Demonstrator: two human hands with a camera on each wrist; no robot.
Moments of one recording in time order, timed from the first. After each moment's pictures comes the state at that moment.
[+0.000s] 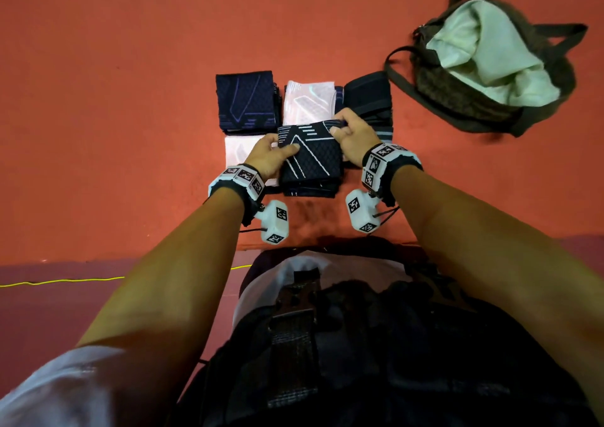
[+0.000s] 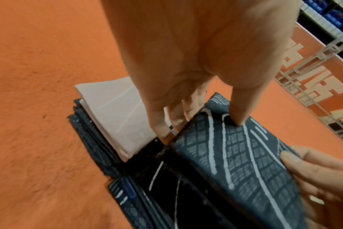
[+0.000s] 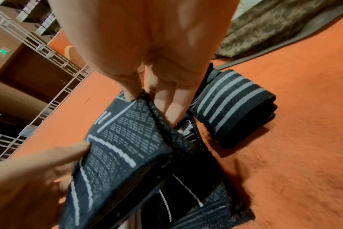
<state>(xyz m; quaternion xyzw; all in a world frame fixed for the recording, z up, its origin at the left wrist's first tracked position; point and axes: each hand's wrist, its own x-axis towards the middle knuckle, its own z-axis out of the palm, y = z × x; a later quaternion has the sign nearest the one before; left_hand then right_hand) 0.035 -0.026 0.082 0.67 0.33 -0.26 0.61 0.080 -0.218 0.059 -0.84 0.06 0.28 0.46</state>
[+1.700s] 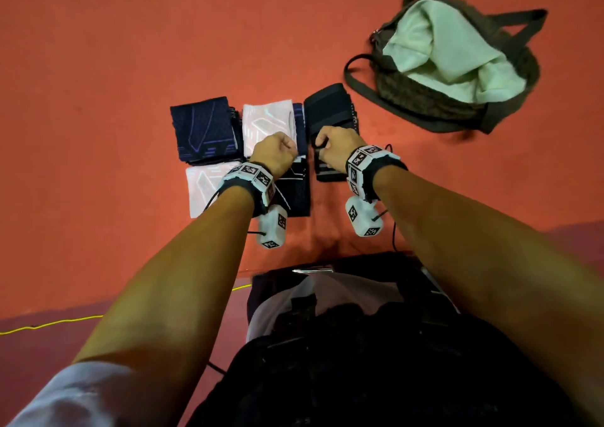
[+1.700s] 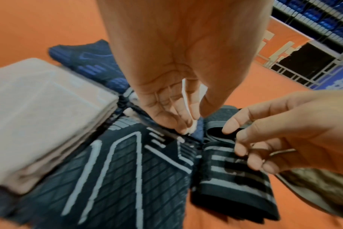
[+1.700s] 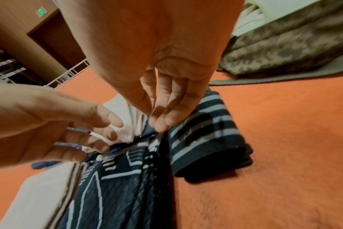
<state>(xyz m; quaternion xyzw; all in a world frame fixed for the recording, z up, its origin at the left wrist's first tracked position) 0.094 -0.100 0.051 0.87 0.17 -0.31 0.36 0.106 -0.269 0.058 -0.90 0.01 0.33 0.30</state>
